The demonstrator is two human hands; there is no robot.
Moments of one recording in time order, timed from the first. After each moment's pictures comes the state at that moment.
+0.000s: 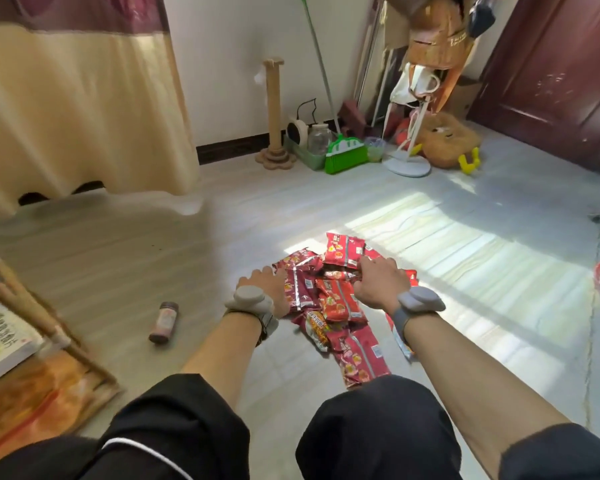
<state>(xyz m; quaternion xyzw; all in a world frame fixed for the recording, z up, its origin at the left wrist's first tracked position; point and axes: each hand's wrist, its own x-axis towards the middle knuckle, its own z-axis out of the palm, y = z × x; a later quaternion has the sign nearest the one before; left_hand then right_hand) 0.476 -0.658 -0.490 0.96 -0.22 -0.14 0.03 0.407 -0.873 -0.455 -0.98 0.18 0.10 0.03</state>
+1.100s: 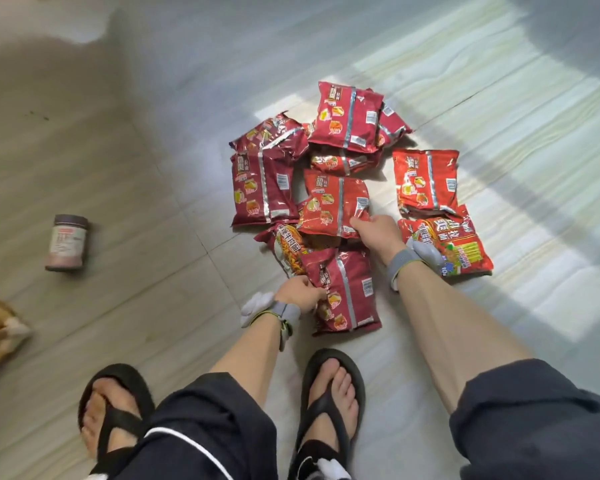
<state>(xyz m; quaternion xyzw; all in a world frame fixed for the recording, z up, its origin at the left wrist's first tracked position) 0.454 -0.797 -0.731 0.80 0.06 -0.51 0.31 0.487 -0.987 -0.726 -0.79 0.41 0.17 0.42</state>
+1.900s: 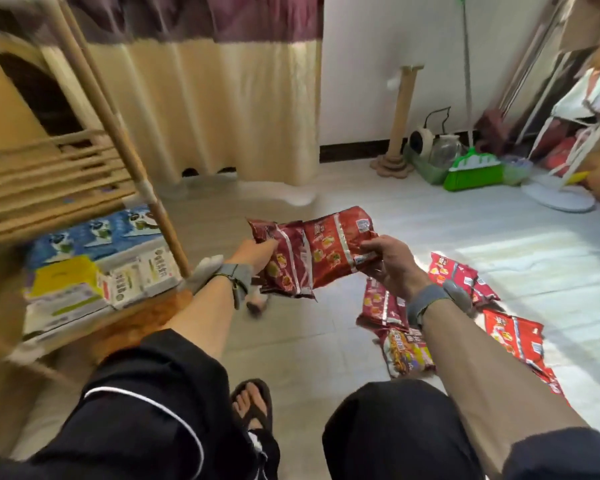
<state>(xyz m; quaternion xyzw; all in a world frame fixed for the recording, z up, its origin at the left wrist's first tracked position) 0.478 -0.486 -0.427 0.80 0.27 -0.12 0.52 0.484 -0.737 -0.435 -0.63 0.14 0.13 0.75</state>
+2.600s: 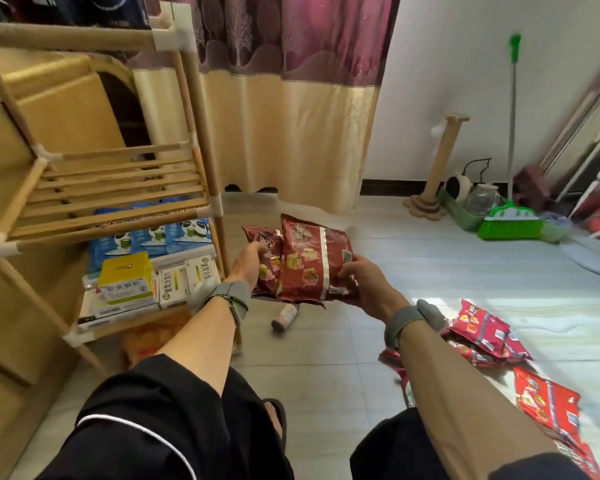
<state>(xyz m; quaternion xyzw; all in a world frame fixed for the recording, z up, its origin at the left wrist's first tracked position) 0.442 -0.414 -0.406 0.65 0.26 0.00 0.71 0.475 -0.628 -0.409 -0.67 0.06 0.22 0.70</state>
